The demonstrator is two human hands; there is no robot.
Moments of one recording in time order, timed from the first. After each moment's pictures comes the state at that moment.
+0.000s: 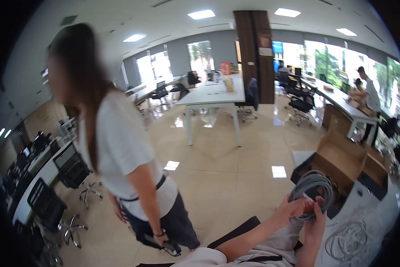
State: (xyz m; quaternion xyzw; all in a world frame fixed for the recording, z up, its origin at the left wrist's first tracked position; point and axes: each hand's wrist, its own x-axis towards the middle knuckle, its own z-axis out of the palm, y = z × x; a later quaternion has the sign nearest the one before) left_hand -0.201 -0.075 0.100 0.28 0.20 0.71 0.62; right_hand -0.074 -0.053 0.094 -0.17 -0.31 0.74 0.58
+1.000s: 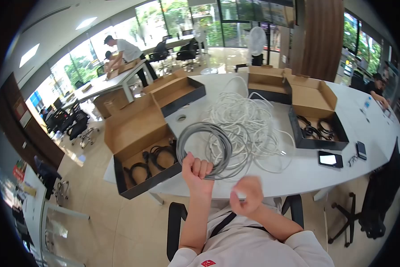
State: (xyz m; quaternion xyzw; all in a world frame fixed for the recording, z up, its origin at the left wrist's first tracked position) left_hand -0.044 0.009 0.082 0.16 0.02 0.43 0.89; right_hand 0.019 -0.140 0.046 -0.56 -0.54 -0.27 0.56
